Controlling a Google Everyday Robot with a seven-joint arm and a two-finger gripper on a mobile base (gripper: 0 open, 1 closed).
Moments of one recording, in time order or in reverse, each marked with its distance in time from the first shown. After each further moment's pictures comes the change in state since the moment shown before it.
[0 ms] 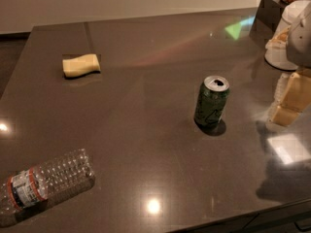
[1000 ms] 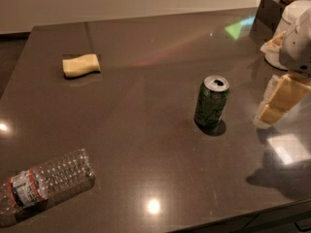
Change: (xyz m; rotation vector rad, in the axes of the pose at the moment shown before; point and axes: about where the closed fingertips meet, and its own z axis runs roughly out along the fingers) arm -0.004 -0.013 0.022 0.017 -0.094 0.050
